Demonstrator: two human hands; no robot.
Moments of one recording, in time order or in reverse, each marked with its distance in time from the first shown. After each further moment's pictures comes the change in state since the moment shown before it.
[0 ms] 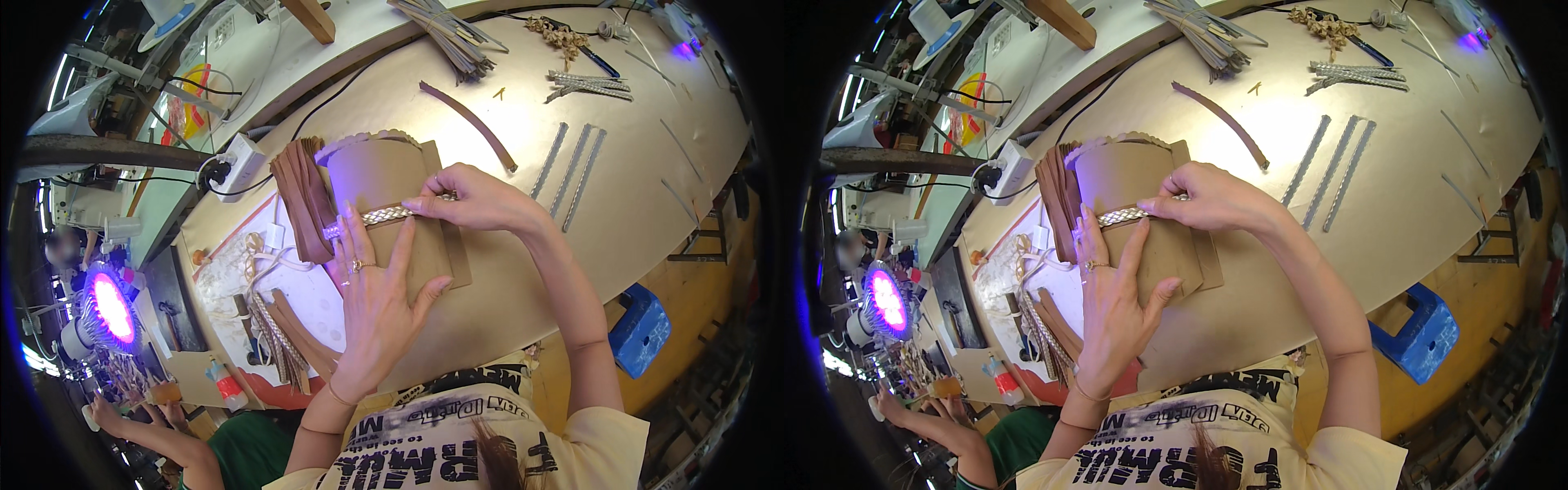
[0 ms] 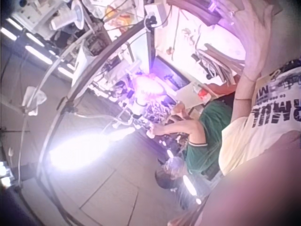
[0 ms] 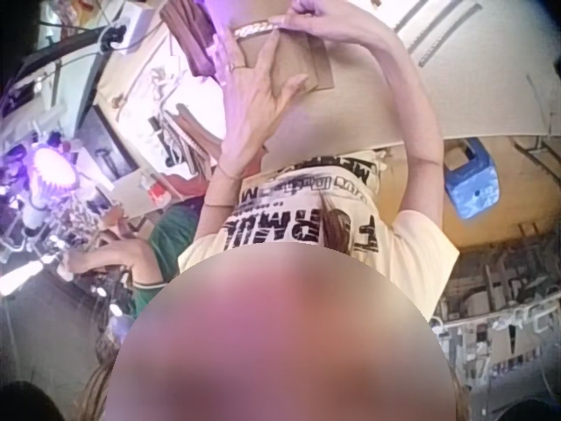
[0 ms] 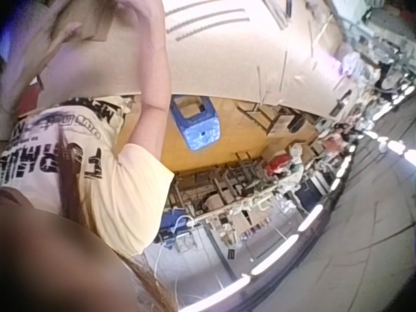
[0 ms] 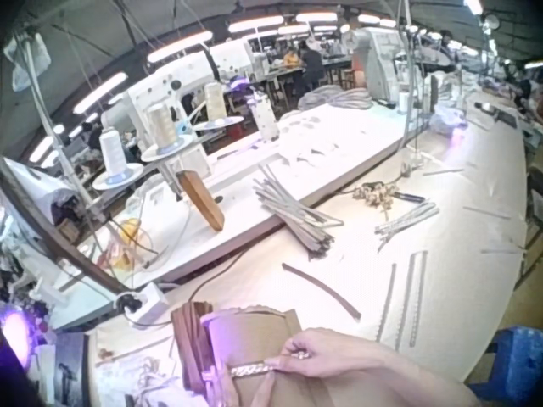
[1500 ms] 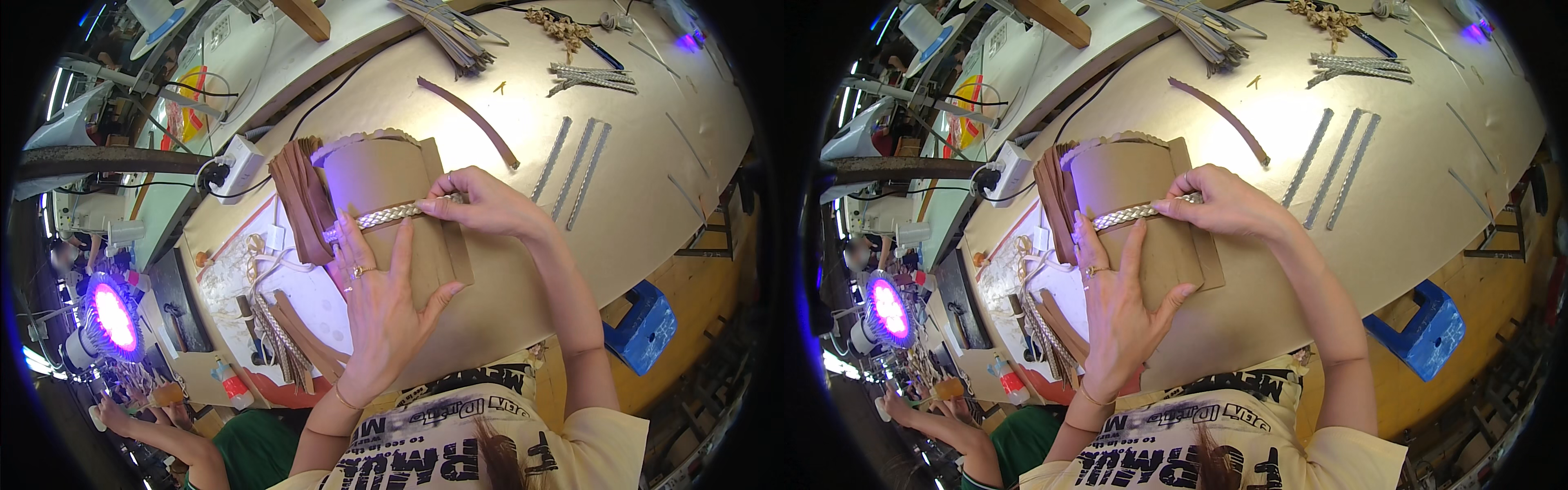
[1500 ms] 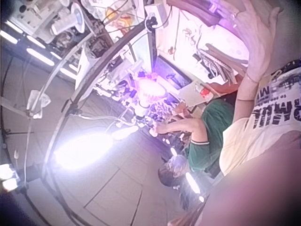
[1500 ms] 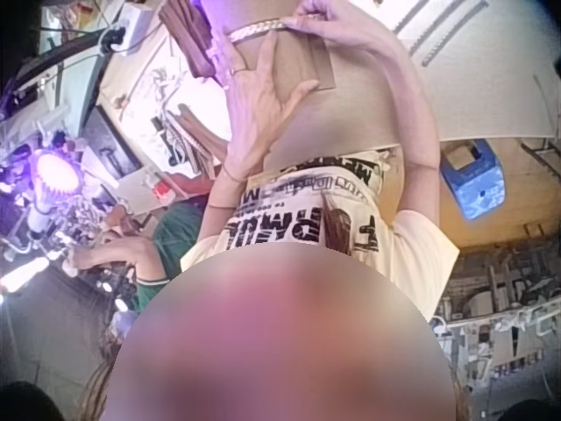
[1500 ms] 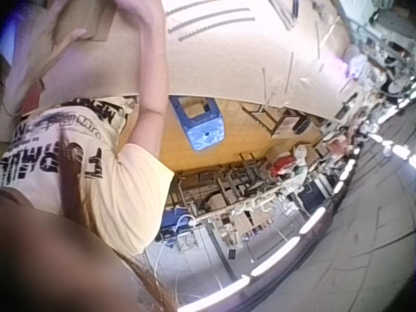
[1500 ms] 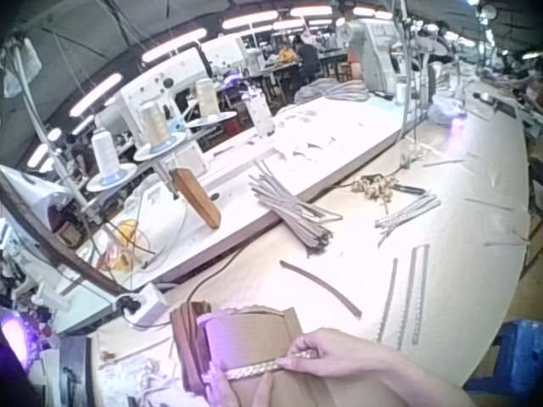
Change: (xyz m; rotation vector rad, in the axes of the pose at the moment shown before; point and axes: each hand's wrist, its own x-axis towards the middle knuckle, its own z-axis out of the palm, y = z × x) left_hand 0.000 0.009 0.003 0.055 -0.006 -0.058; right_hand -0.003 0.033 0.008 0.193 0.070 -0.058
